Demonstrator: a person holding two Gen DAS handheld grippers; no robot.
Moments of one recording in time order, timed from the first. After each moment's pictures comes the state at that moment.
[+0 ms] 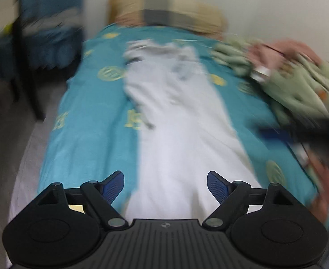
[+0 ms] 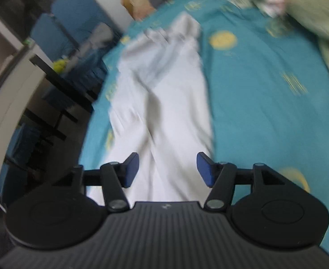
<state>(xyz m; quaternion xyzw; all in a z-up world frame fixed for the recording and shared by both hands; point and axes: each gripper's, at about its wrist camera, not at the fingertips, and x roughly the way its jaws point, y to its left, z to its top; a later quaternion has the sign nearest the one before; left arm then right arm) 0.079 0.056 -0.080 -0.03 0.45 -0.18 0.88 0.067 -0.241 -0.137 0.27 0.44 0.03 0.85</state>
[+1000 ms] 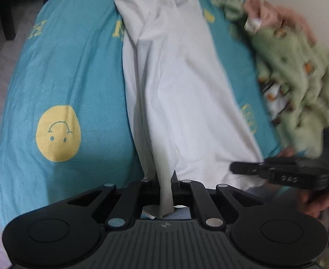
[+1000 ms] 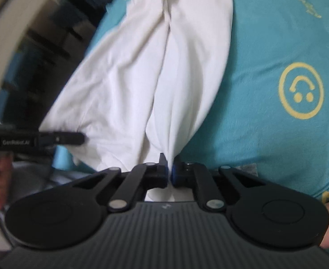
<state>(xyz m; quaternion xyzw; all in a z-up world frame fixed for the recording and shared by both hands) 0.040 0.102 -0.091 -0.13 0.60 -0.28 0.74 0.000 -0.185 -0.140 0.22 0.55 0.12 0.79</state>
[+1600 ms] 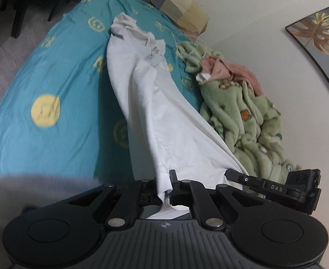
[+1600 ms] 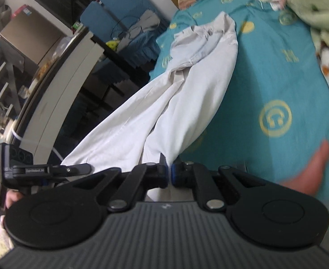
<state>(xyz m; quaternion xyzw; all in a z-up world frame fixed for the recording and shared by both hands) -0.090 0.127 -0.010 -0.25 0.51 -0.29 0.77 -0.108 -0.243 -0.053 0.29 0.43 0.16 0.84</state>
